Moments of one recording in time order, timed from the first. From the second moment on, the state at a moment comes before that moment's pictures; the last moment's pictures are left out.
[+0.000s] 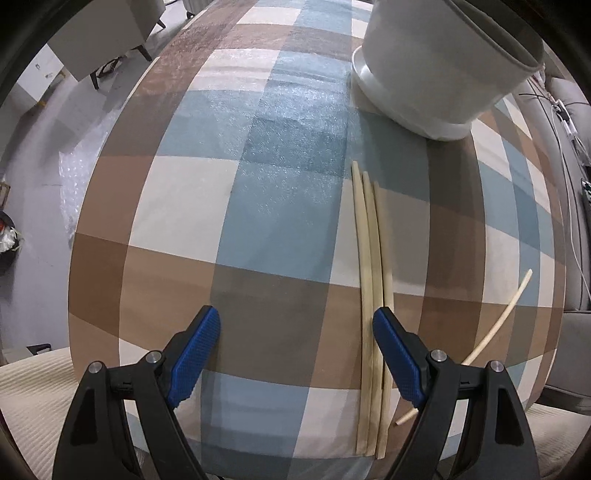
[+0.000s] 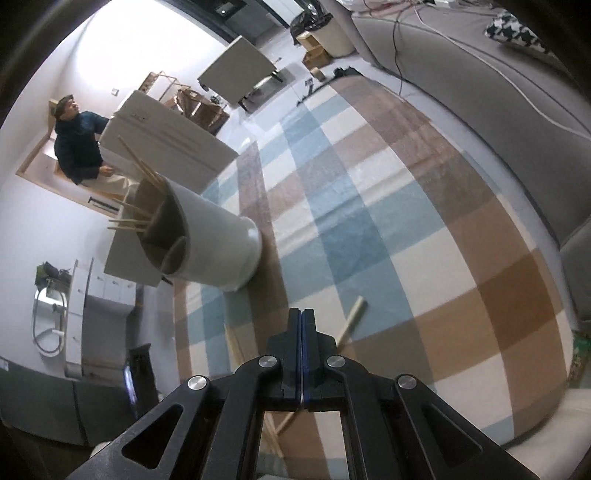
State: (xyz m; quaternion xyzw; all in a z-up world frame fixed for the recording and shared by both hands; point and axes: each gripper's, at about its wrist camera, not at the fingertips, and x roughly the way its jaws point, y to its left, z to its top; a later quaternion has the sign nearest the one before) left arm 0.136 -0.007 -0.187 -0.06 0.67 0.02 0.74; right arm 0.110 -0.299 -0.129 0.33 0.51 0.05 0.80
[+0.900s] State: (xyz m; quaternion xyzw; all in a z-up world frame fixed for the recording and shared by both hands) left arm 0.181 -0.025 -0.182 -0.04 0.65 0.04 0.75; right arm 0.133 -0.263 -0.138 0.20 0.54 0.08 0.81
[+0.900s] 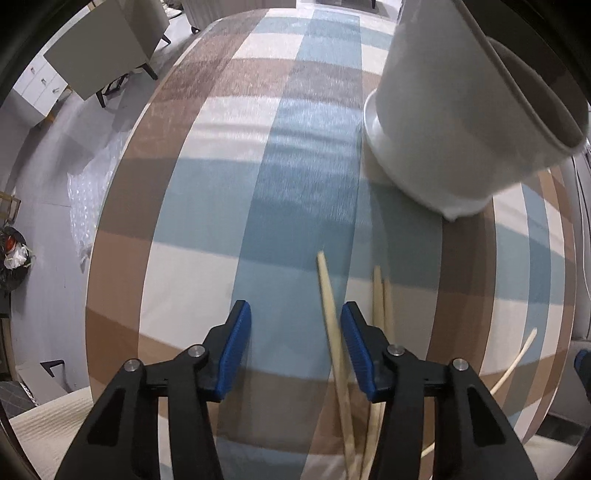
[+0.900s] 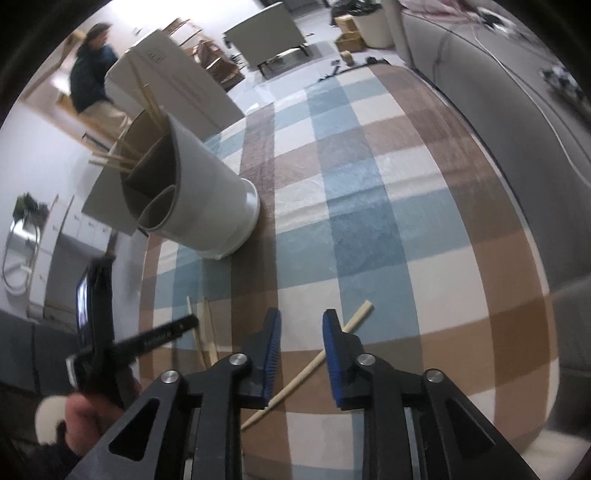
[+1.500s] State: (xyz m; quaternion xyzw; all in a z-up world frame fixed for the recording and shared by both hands) left arm 0.161 -0.004 -0.142 -0.12 0.60 -0.03 0.79; right arm 0.135 -0.213 -0.134 0.00 0.57 0.19 0.80
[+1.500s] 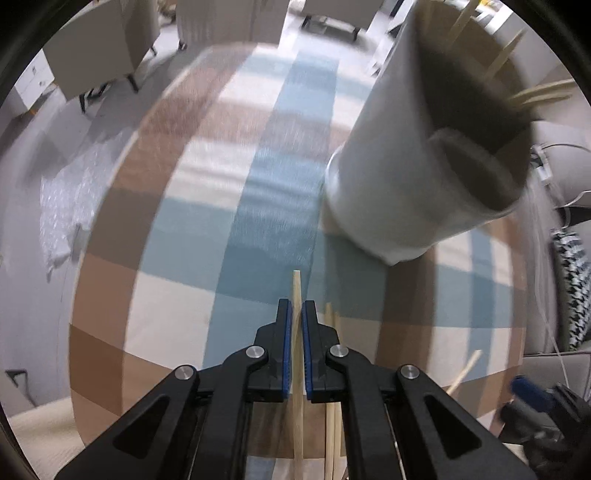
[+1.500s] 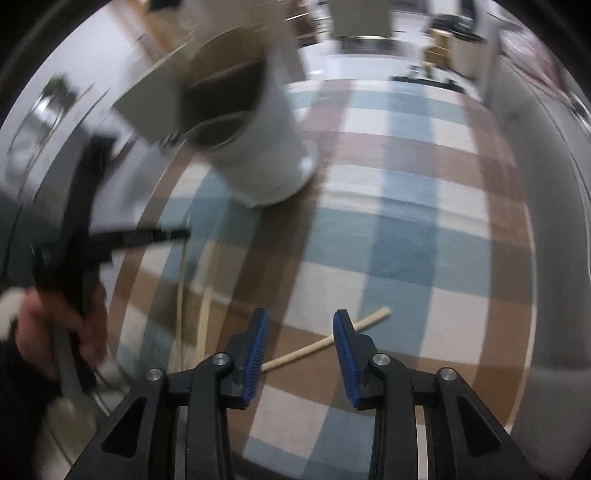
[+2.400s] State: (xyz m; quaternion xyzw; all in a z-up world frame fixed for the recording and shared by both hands) left arm 0.152 0.044 -0.109 -0.18 0.55 -0.08 0.81; right arm 0.067 -0.065 -0.223 -0.43 0.56 0.46 0.54
